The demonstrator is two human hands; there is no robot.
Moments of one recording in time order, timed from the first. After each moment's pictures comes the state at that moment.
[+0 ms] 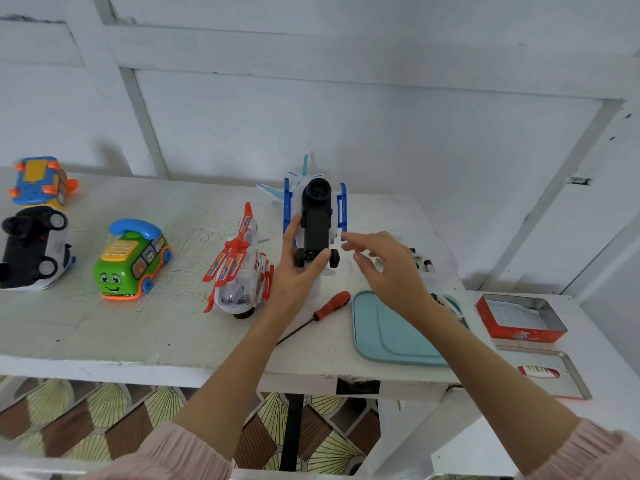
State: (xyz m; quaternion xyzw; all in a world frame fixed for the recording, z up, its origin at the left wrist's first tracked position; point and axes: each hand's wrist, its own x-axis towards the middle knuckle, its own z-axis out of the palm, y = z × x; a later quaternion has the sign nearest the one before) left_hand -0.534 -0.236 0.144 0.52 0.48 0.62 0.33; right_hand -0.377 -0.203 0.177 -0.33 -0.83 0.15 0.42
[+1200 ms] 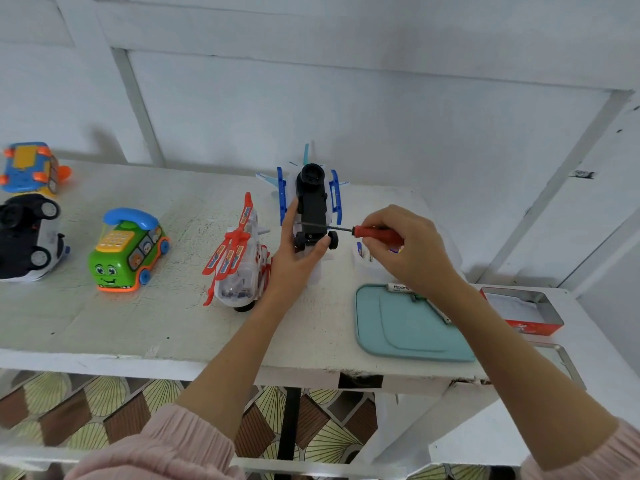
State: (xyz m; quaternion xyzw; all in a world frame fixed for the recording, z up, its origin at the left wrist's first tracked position) left_hand -0.544 -0.220 0.138 0.51 0.50 0.62 0.33; right_hand -0.369 -0.213 0.218 -0.37 -0.84 0.09 0.39
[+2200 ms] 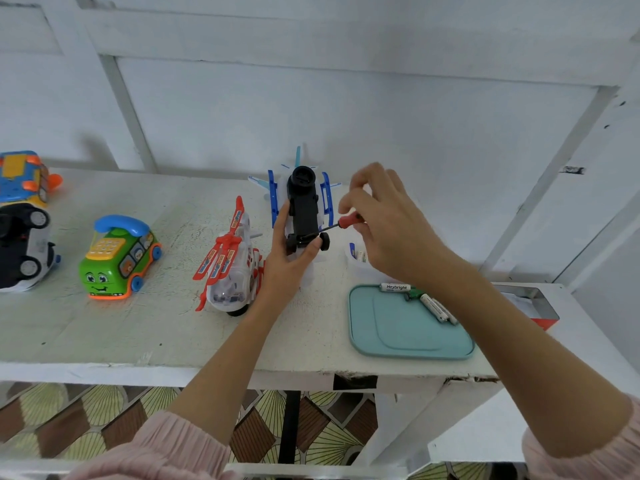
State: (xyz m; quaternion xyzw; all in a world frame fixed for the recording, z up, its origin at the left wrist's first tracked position) left_hand -0.543 -0.219 0.138 0.51 0.50 0.61 0.33; right_hand -0.383 -0.219 0.253 -0.31 -0.89 -0.08 0.32
